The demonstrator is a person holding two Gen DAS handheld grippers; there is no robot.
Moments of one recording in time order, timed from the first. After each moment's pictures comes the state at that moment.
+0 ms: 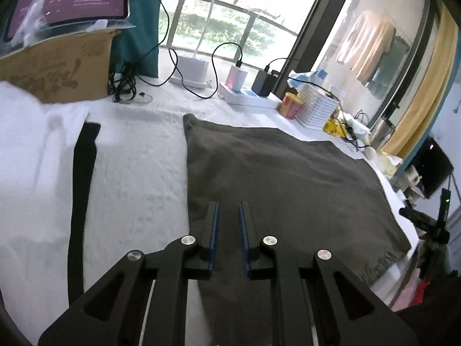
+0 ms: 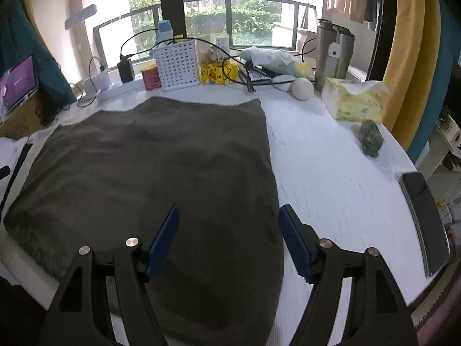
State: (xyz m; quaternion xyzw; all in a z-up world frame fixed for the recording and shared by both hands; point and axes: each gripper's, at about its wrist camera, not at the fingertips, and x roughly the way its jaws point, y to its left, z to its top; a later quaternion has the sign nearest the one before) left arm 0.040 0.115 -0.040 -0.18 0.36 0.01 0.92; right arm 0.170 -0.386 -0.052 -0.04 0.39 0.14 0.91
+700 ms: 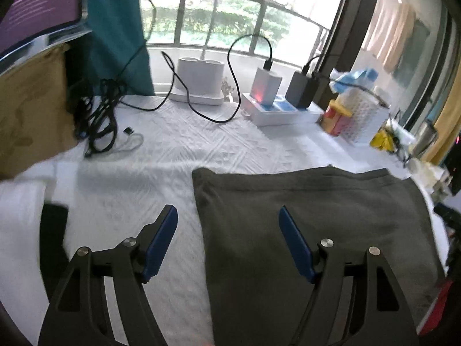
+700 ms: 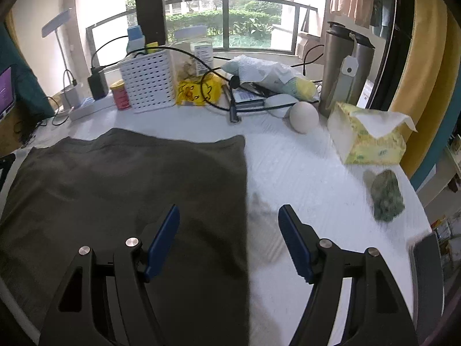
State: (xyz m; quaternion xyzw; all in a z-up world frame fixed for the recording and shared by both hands) left arm 0.189 0.149 -0.059 -0.13 0.39 0.05 0.91; right arm 0.273 -0.389 -0.052 -0.06 0.39 0.13 0.91
